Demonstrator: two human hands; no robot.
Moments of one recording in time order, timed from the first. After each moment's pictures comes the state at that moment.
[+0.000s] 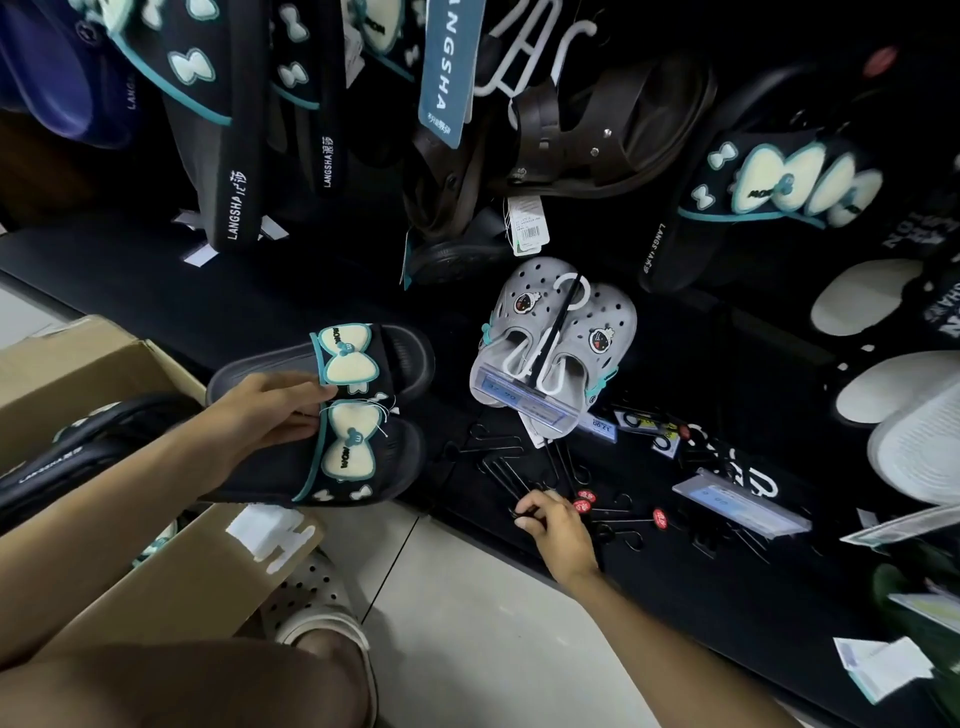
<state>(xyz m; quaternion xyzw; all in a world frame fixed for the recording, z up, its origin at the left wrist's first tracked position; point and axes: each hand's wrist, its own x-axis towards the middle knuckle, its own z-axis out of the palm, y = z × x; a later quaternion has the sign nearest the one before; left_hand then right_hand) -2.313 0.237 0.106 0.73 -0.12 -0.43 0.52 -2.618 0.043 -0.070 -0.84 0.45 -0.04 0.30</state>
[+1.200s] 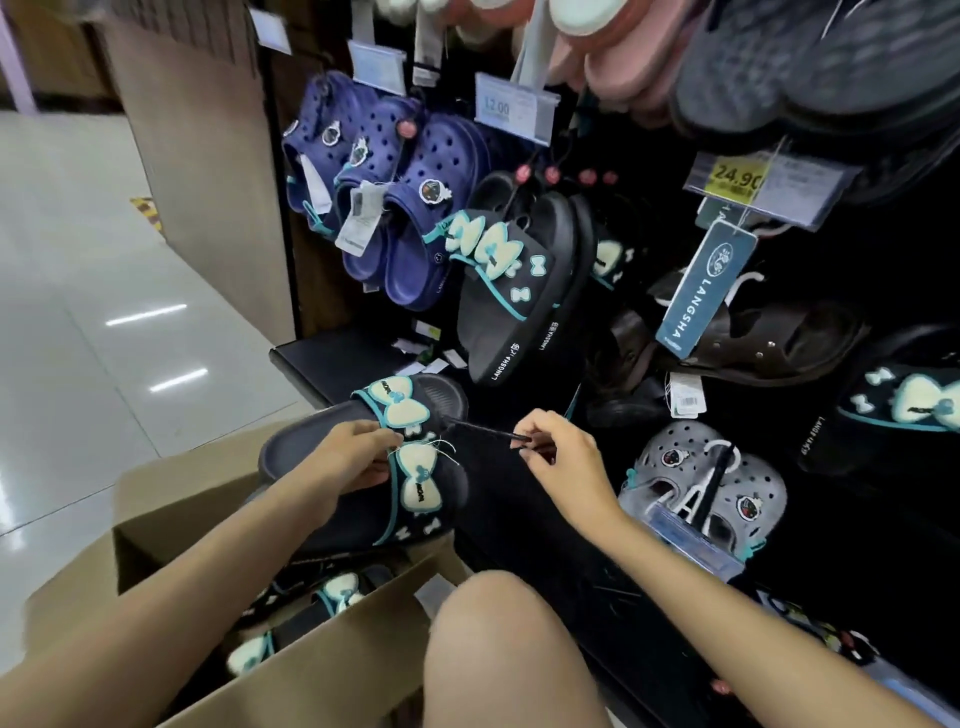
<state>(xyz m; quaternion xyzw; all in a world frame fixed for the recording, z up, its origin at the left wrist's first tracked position) -2.262 0.370 0.175 0.72 -0.05 -0.30 0.62 -2.396 0.154 0.174 -0.92 0.14 -0.22 0.30</state>
